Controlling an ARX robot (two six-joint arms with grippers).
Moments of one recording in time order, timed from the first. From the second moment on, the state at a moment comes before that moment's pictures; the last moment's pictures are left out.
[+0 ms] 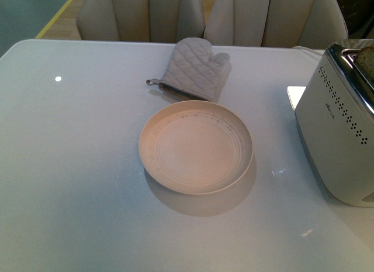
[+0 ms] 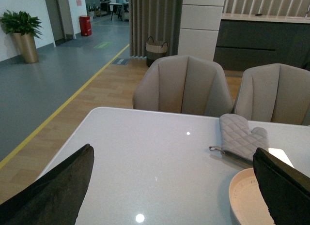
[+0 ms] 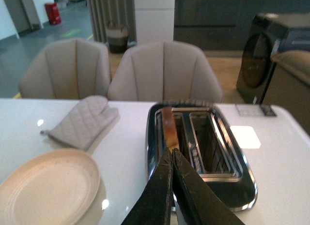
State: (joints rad) left arm 0.00 0.01 0.01 0.00 0.00 -0.01; right arm 0.00 0.11 0.02 0.08 0.00 -0.01
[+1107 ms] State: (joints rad) left arm 0.00 0.01 0.01 0.00 0.00 -0.01; right arm 0.00 0.01 0.02 0.00 0.00 -0.01
